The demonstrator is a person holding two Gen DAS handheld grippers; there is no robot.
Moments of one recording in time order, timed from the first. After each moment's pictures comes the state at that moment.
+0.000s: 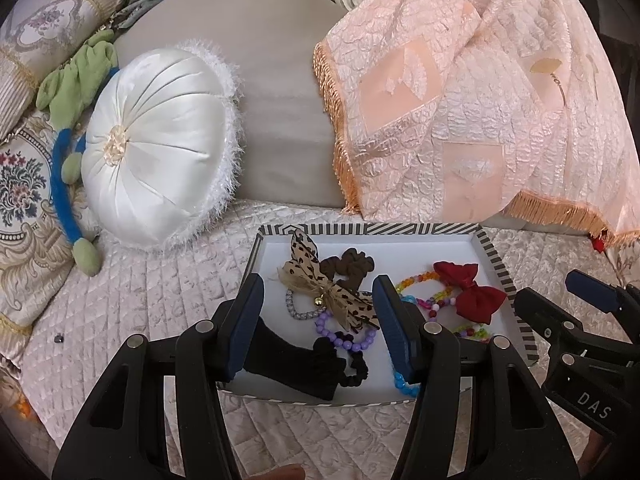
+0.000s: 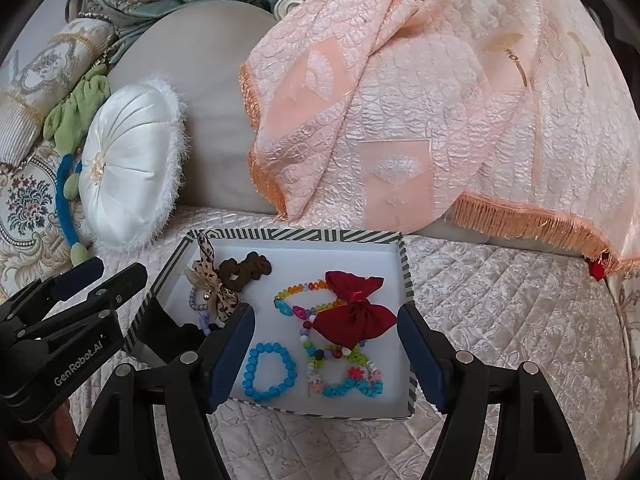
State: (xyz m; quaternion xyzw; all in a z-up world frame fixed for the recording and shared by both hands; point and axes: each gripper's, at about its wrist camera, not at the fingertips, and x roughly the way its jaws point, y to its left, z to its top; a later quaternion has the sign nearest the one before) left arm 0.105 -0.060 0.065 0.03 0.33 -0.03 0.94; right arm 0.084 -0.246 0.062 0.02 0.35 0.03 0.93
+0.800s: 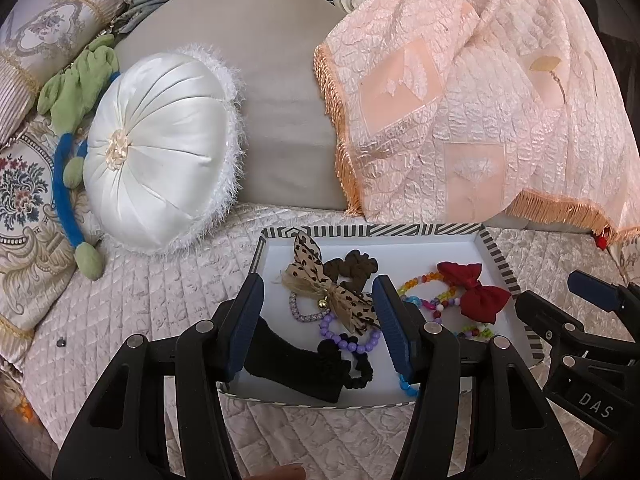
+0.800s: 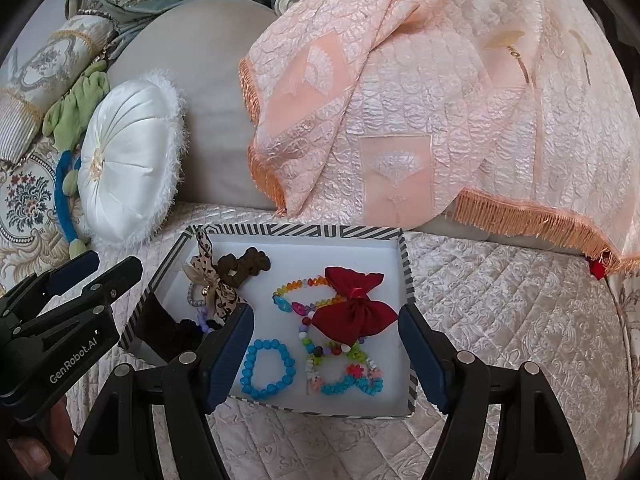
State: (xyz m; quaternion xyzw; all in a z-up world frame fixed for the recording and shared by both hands) left arm 0.105 -0.058 0.063 0.03 0.32 -0.03 0.95; right arm 0.085 -0.245 0.059 0.02 0.36 0.03 0.93
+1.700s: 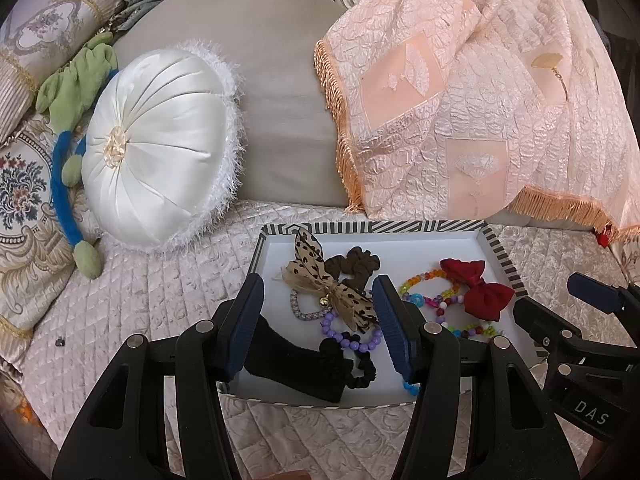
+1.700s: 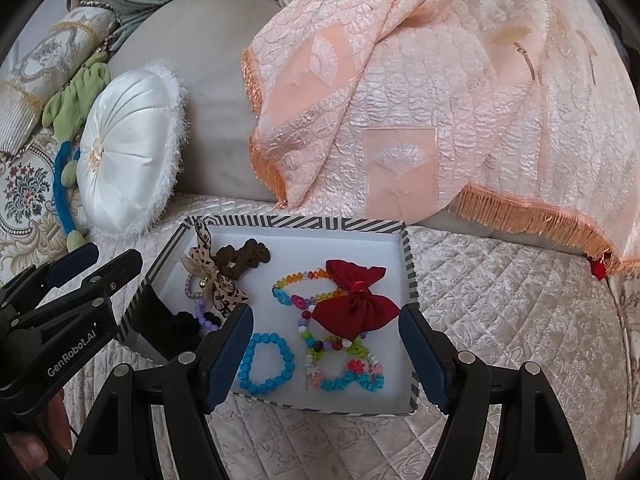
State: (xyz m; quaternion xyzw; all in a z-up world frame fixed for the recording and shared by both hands) left arm 0.107 -0.058 0.058 0.04 0.33 -0.03 0.94; right arm 0.087 -0.244 0.055 0.01 0.37 0.03 0.93
